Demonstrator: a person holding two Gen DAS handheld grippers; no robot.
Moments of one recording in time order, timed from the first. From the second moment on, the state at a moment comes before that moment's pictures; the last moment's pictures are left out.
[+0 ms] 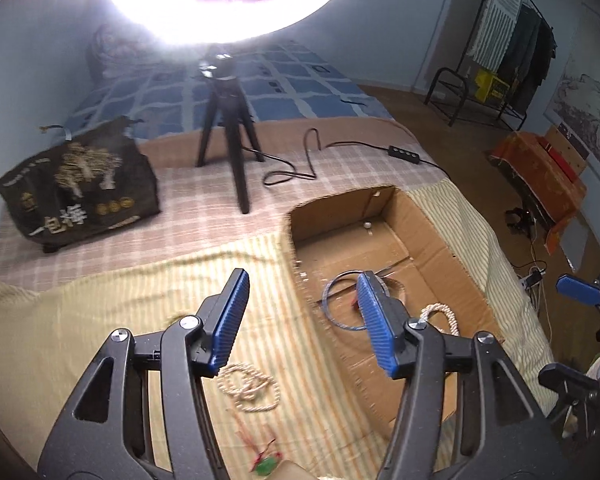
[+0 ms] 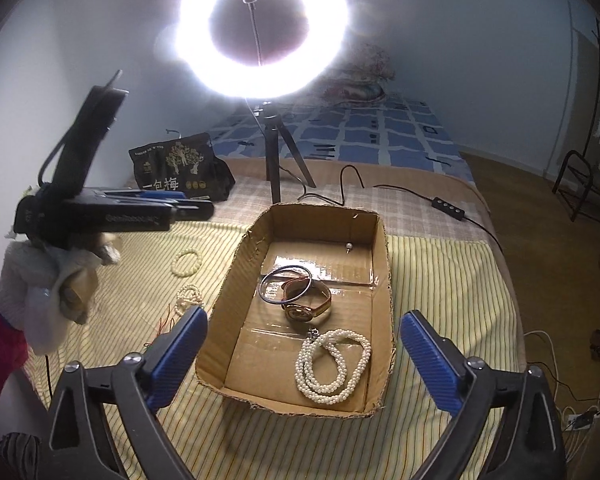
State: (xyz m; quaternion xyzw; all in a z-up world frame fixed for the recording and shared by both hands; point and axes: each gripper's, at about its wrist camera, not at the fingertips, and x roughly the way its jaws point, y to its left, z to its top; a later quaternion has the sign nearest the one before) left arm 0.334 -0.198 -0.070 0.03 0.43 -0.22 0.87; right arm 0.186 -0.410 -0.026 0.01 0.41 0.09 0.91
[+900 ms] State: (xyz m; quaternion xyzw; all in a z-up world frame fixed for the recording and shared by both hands) left arm 0.223 -0.061 -0.108 0.02 0.46 -0.17 0.87; right arm 0.203 -0.325 -0.023 -0.03 0.41 0.17 0.90
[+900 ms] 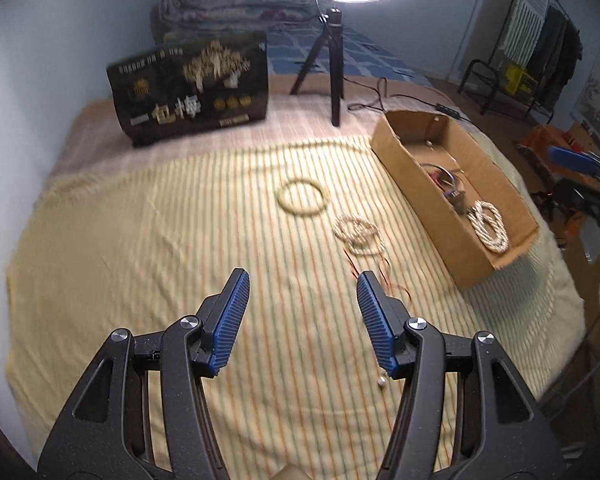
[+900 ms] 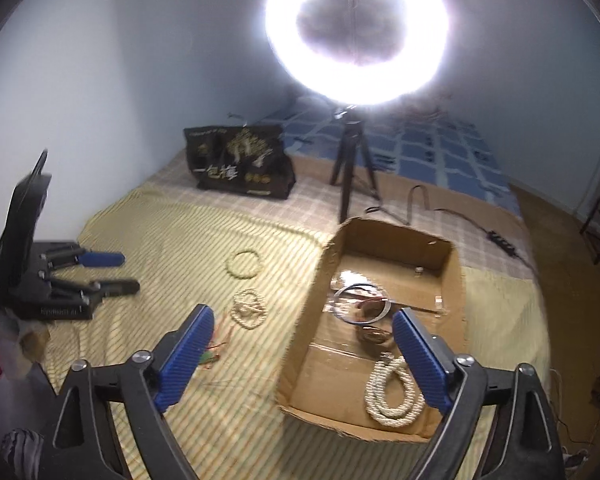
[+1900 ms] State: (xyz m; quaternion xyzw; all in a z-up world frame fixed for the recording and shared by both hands) left arm 0.205 -0.104 -0.188 0.01 0.50 -0.27 0.82; right arm 0.337 -0.213 -0.154 -0.01 0.62 0.23 0.75
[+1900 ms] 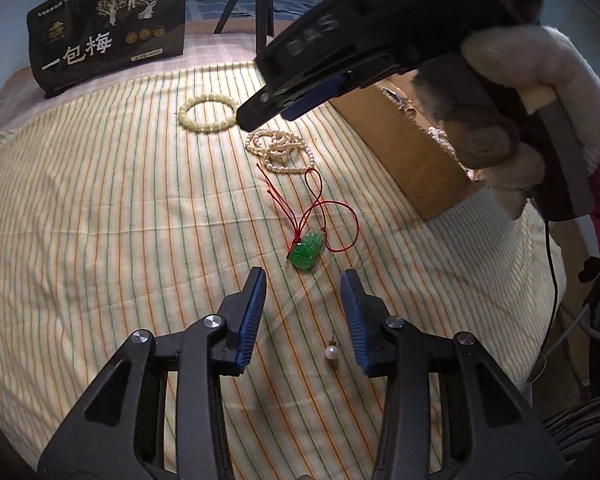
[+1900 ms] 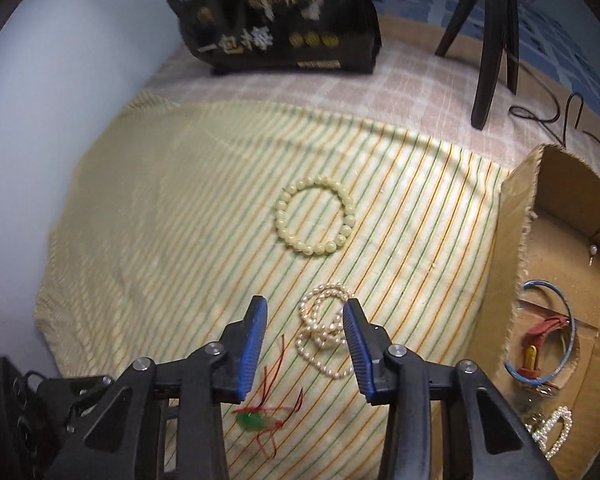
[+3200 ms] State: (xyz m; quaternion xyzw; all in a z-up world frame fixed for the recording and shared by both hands) left arm 0.199 -0.157 -0.204 0.13 0.45 -0.25 0.84; right arm 0.341 -0.205 -0.187 -0.05 0.63 0.18 0.75
